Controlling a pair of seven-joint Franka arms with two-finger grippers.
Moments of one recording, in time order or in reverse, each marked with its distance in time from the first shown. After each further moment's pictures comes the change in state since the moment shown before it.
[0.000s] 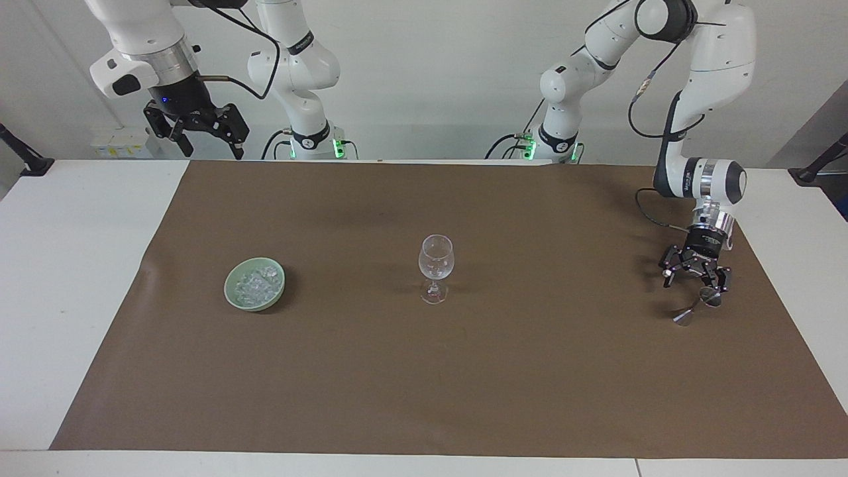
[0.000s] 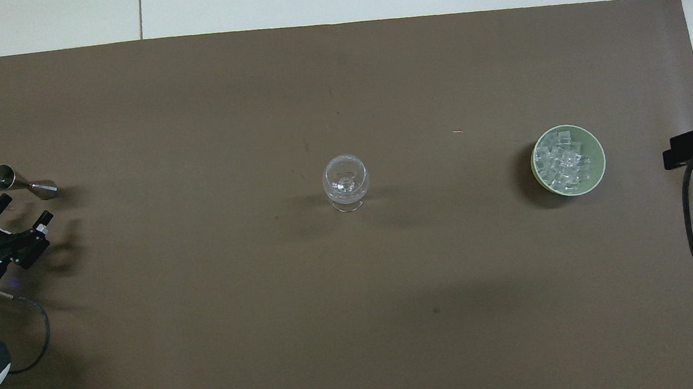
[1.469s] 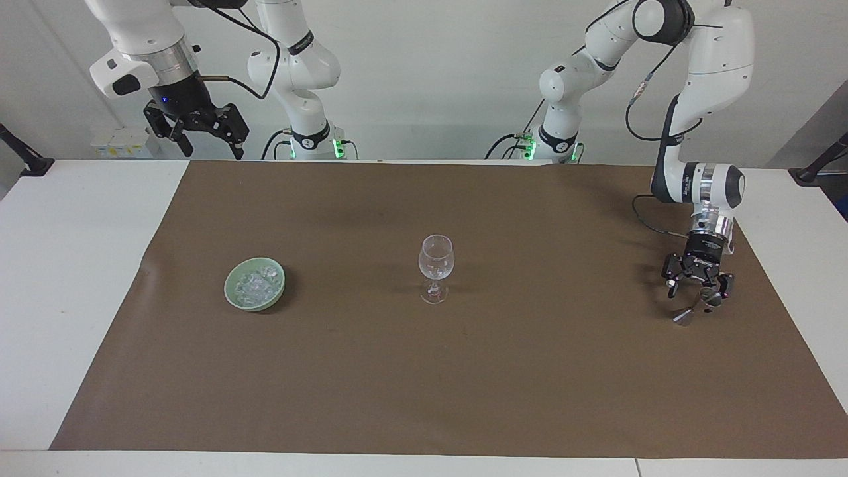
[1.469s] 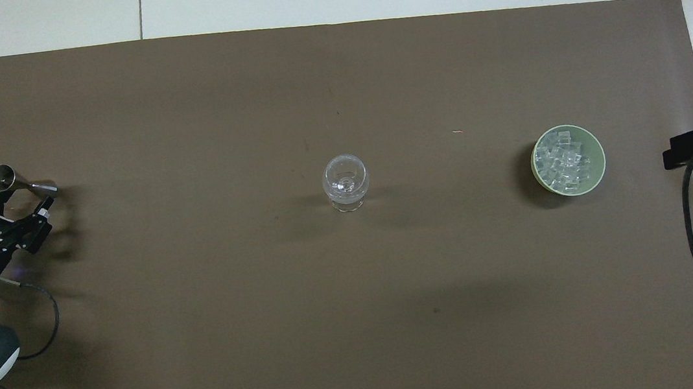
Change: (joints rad) left arm -0.040 0.022 0.000 0.035 -0.076 0.033 0.040; right arm 0.000 0.000 0.000 0.000 0.000 0.000 0.000
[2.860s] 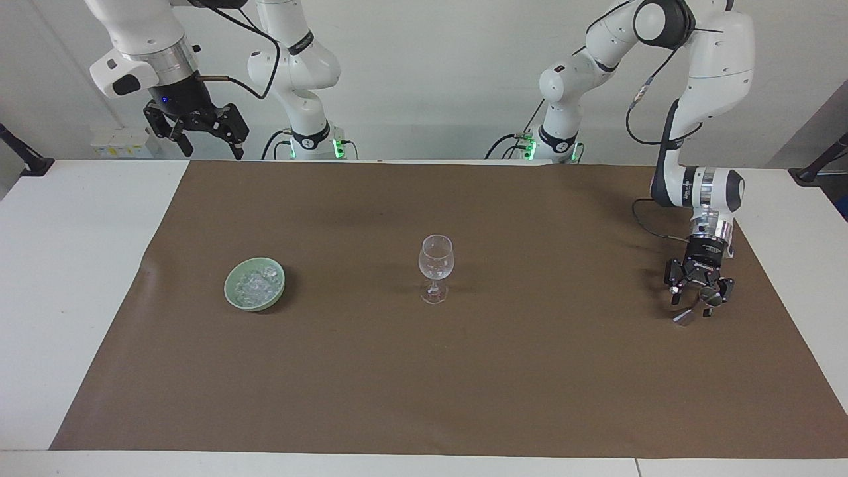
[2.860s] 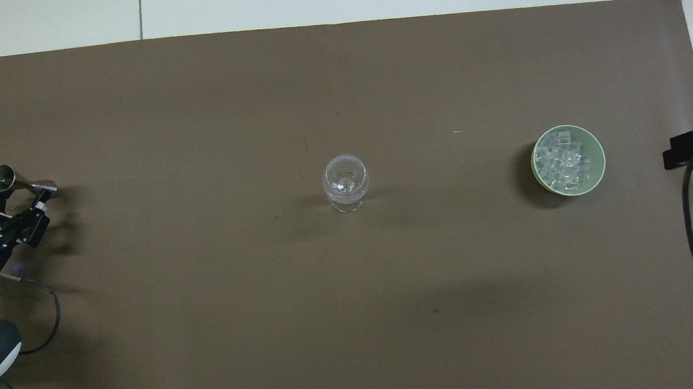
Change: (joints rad) left arm -0.006 0.018 0.000 0.018 -0.030 0.002 0.005; right arm 0.000 0.000 0.000 0.000 0.000 0.000 0.000
